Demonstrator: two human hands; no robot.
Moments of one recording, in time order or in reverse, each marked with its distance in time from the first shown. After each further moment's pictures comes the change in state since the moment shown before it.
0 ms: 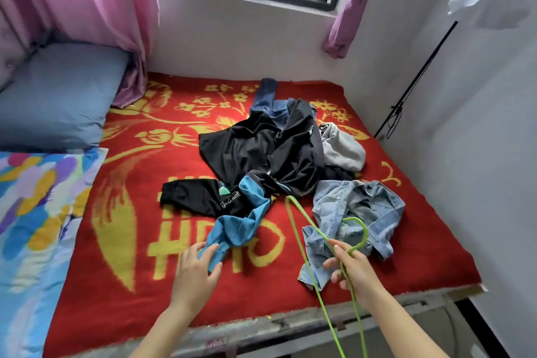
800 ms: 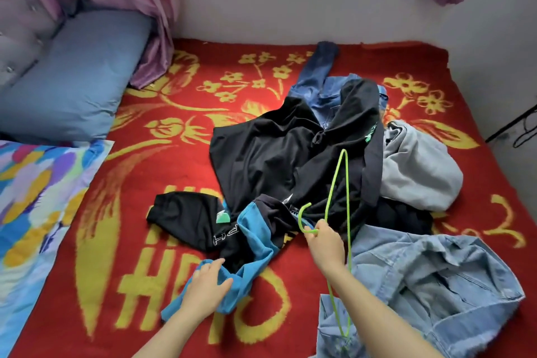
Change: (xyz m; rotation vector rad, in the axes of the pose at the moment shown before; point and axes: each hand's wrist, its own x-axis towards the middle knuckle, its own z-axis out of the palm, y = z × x) left_hand 0.229 0.044 0.136 0.123 -0.394 -0.556; right_hand 0.371 -0.073 0.052 -0.866 -0.068 -0.209
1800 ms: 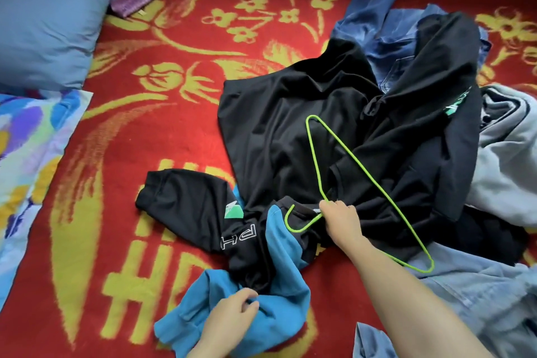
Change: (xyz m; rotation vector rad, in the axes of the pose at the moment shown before) left_hand 0.071 -0.013 0.056 -0.284 -0.267 -0.165; right_hand 0.174 0.020 0.116 -0.701 -0.204 -0.504
